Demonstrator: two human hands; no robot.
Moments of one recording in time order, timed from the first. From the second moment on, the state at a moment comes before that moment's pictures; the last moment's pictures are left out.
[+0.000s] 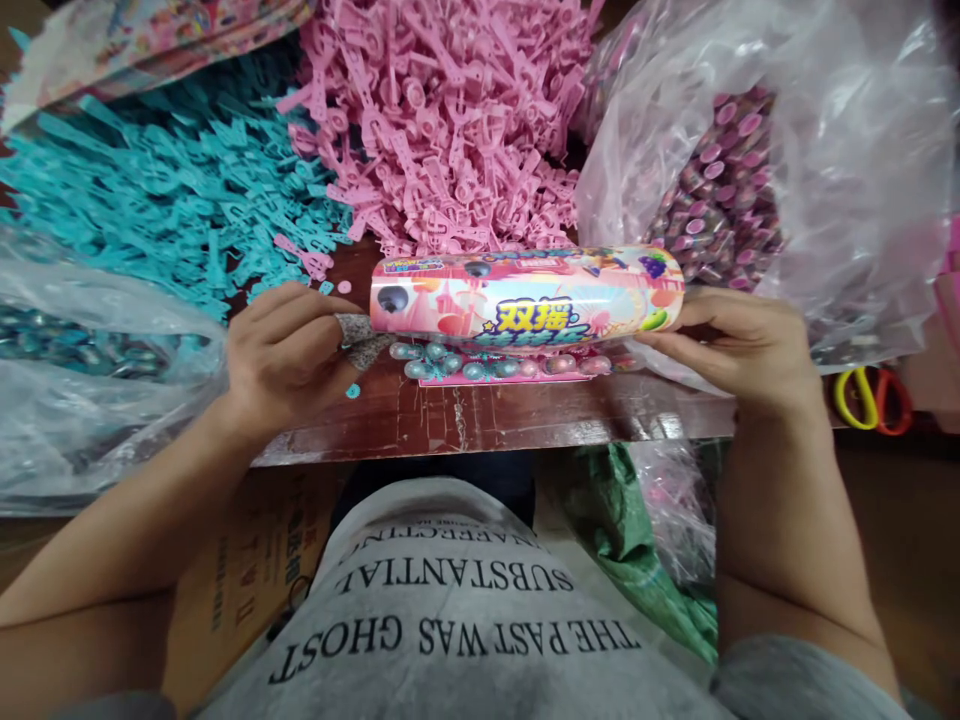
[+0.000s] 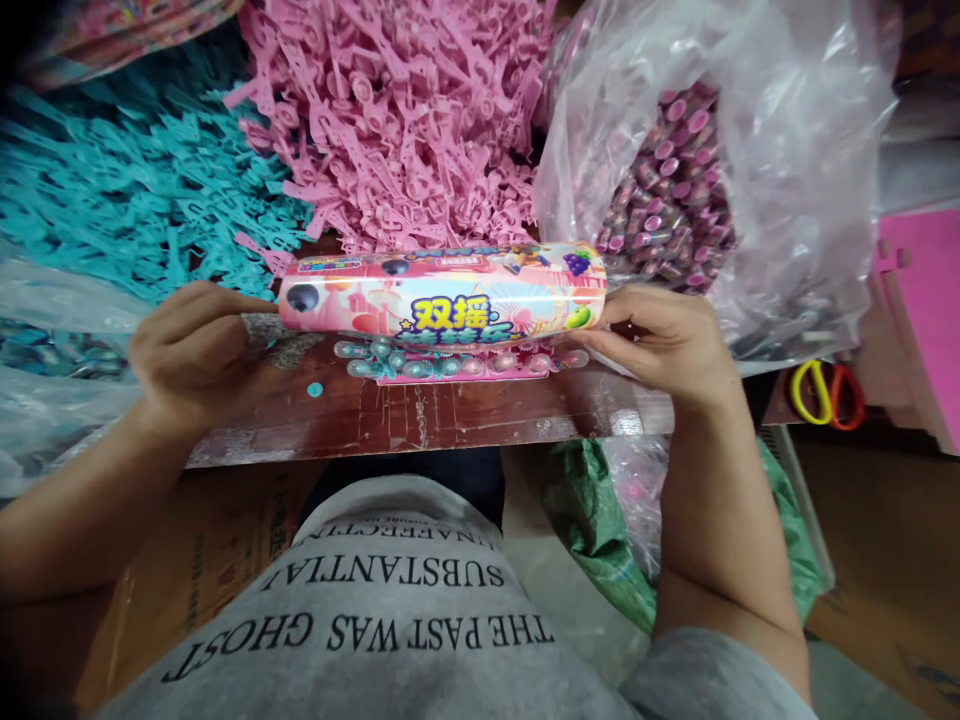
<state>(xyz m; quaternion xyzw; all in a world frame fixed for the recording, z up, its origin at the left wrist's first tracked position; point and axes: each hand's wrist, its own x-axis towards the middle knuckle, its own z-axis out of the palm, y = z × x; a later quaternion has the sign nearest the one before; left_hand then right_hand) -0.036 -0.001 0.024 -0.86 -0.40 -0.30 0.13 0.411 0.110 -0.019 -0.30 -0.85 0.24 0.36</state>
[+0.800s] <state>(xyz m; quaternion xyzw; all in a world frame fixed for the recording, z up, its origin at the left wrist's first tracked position) -0.032 -0.023 -0.033 -0.82 -0.49 -0.25 0.12 0.413 0.108 -0.029 -0.31 -0.87 0.18 0.33</state>
